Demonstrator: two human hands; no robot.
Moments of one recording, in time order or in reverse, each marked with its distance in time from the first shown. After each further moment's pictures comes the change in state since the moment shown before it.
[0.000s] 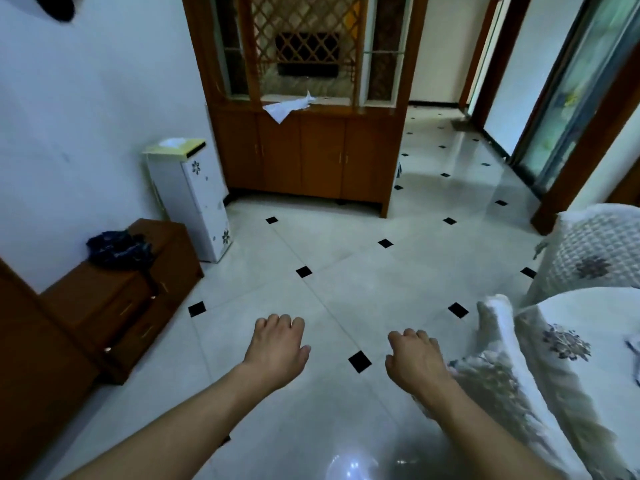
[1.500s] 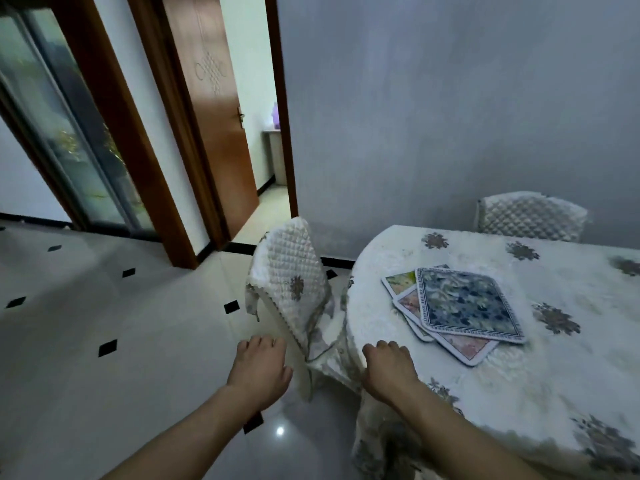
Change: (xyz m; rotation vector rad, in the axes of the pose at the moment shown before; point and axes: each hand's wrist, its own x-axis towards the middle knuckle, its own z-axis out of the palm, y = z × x) left_hand 0.766 0.499 -0.030 0.067 0.052 1.417; right_hand 0.363 0.454 -0.034 0.142 -0.009 1.377
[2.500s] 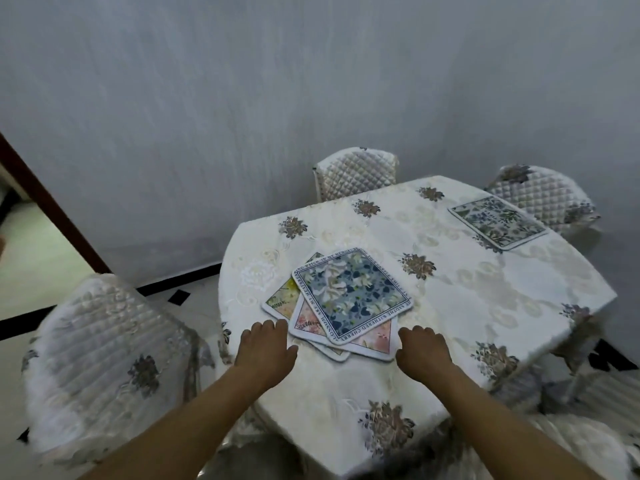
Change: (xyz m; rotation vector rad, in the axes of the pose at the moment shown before) left_hand 0.330 0.155 0.032 -0.094 -0.085 0.623; right_hand 0.071 0.211 0.036 0.077 -0.121 0.844
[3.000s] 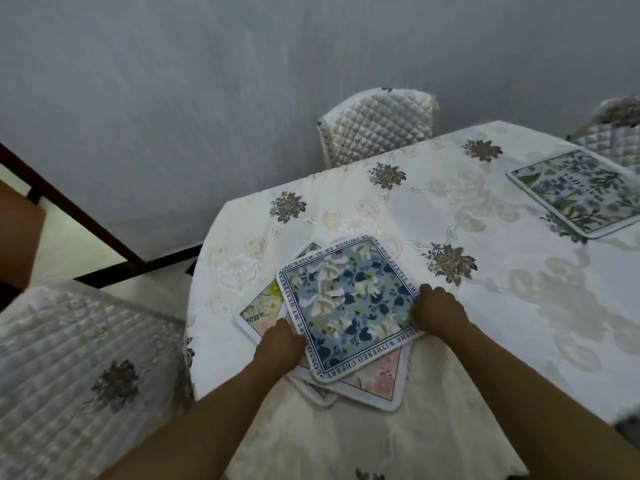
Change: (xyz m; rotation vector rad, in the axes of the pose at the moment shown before) left_hand 0.183 0.068 0.087 -0.557 -0.285 -0.468; right_hand 0.249 0.082 0.054 0.339 -0.084 0.051
